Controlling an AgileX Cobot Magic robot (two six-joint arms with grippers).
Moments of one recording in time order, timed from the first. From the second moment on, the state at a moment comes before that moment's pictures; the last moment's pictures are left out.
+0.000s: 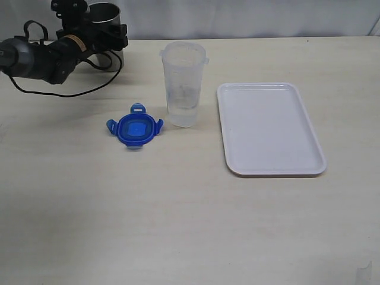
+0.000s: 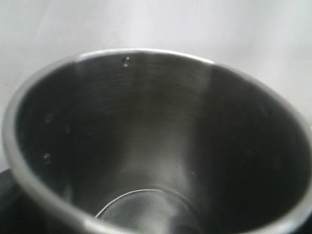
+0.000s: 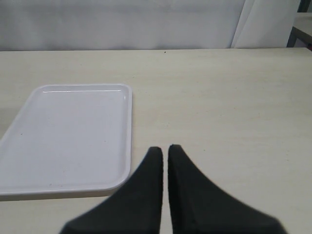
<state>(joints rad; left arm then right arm) -0.16 2.47 -1.62 0.32 -0.55 -0.35 -0.11 0.00 0.00 -0.01 0.36 -0.05</state>
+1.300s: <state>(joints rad) -0.18 2.44 -1.62 0.33 -0.43 -0.37 -0.11 0.00 0.00 -0.01 0.36 -0.05</state>
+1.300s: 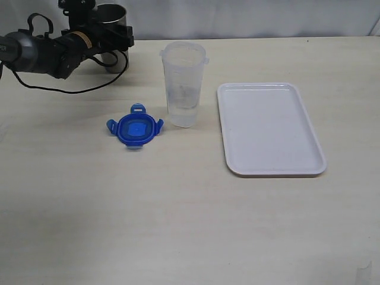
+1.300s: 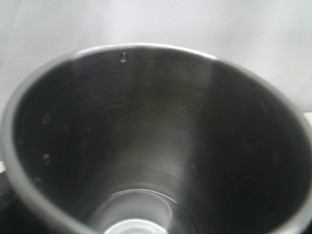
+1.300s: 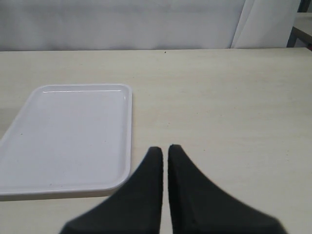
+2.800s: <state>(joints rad) -0.20 2.45 -1.62 0.49 -0.24 -0.45 -0.11 0.00 0.00 -0.01 0.36 -0.05</state>
